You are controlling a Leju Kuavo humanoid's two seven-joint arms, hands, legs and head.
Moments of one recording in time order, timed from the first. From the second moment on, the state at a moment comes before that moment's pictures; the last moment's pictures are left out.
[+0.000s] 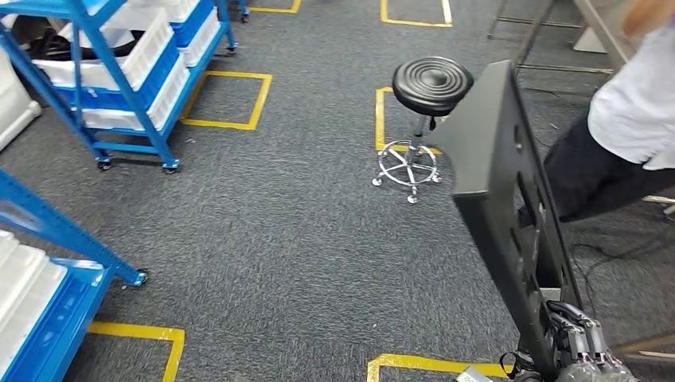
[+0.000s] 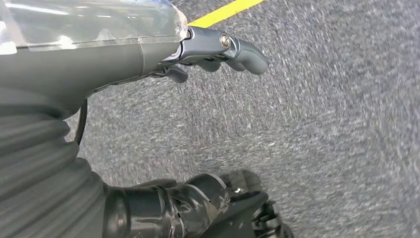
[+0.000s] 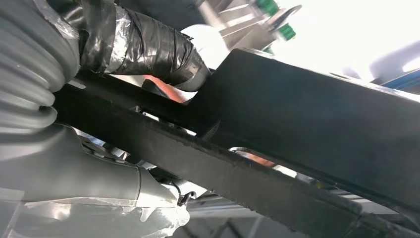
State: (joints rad) left arm -0.12 -0.10 -1.53 -0.14 1.33 0.53 -0.36; right arm 0.42 0.34 -0.16 -2.06 0.84 -0.69 -0.64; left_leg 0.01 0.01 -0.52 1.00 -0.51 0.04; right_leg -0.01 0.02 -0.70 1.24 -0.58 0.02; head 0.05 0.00
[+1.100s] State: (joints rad) left arm -0.12 -0.10 -1.54 -0.14 1.35 0.53 -0.39; right arm 0.43 0.34 -0.17 -2.05 0.83 -0.69 -0.64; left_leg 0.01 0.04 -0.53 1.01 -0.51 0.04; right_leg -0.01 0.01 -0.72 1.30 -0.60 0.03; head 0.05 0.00
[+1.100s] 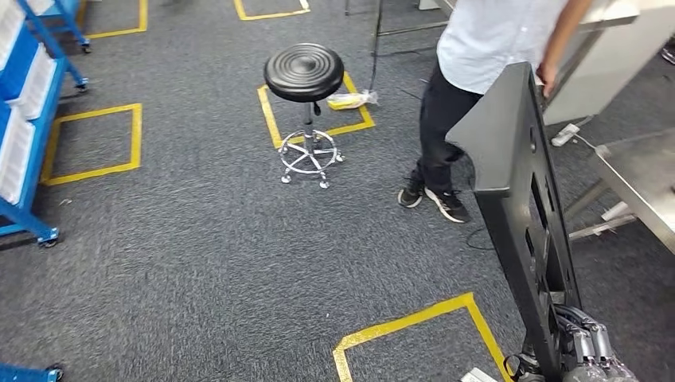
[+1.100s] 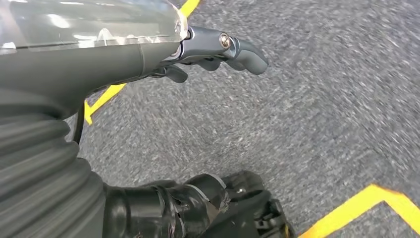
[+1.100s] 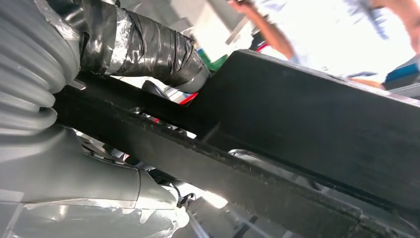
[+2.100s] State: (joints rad) left arm -0.12 -0.10 -1.54 -0.14 1.36 0.48 -0.42; right arm 0.41 0.35 -0.17 -2.02 0.84 -0.69 -0.66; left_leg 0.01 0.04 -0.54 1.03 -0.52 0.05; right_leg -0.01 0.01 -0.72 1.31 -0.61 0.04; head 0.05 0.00
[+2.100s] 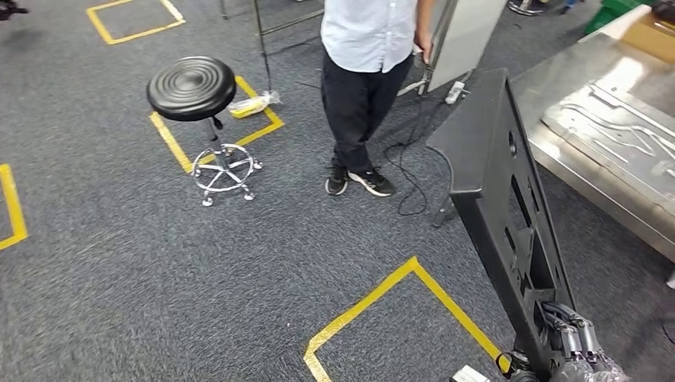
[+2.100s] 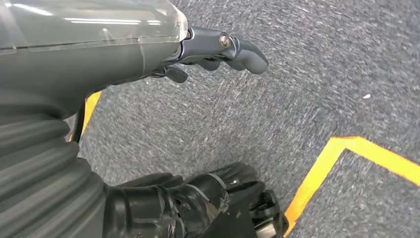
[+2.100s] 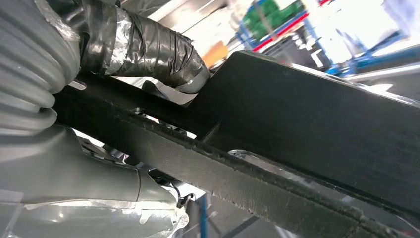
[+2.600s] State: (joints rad) left arm -0.12 -0.10 -1.54 -0.14 1.38 0.47 -0.42; right arm 0.41 0.35 -0.17 -2.02 0.84 -0.69 -0.65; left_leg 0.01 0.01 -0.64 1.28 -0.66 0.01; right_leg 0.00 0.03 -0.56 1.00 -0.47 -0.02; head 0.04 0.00
